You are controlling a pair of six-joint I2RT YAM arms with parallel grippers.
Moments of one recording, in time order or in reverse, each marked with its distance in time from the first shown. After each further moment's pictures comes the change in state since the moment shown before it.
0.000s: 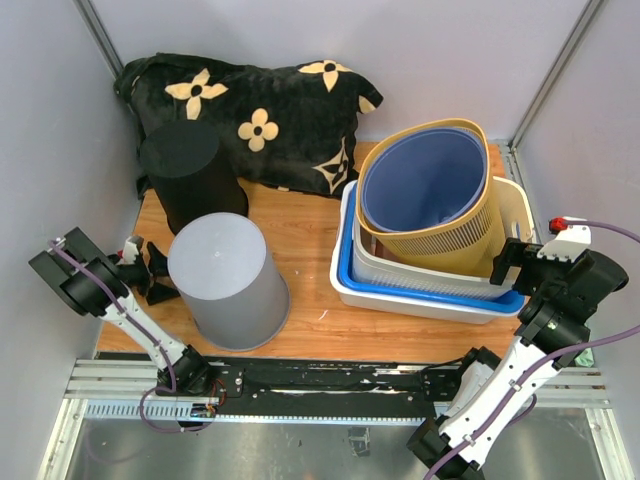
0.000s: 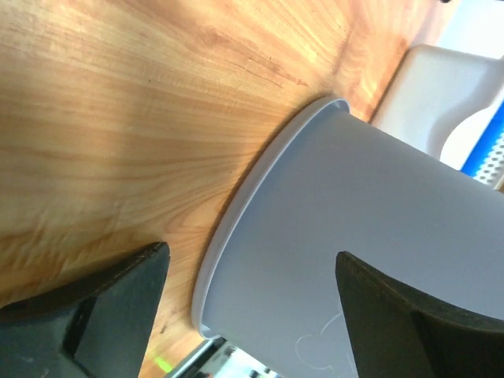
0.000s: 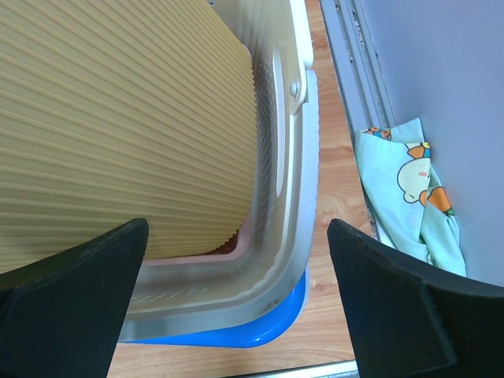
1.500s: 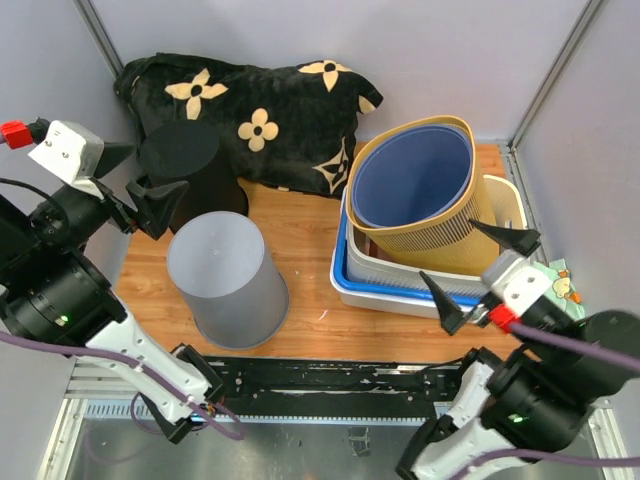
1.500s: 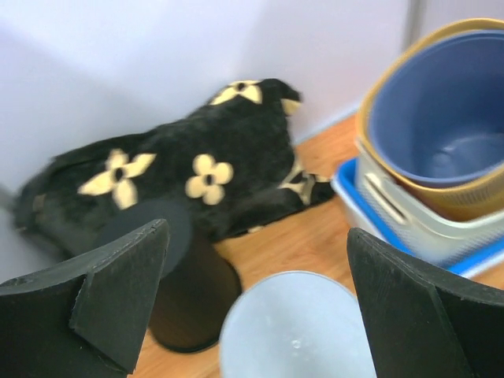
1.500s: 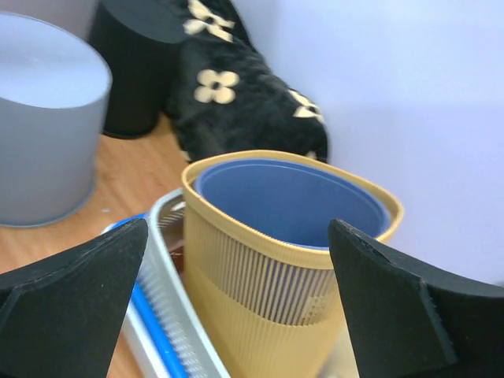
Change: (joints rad) left arm -0.041 -0.922 1.078 0.076 0.530 -0.319; right arm 0.060 0.035 0.735 0.000 -0.945 -0.065
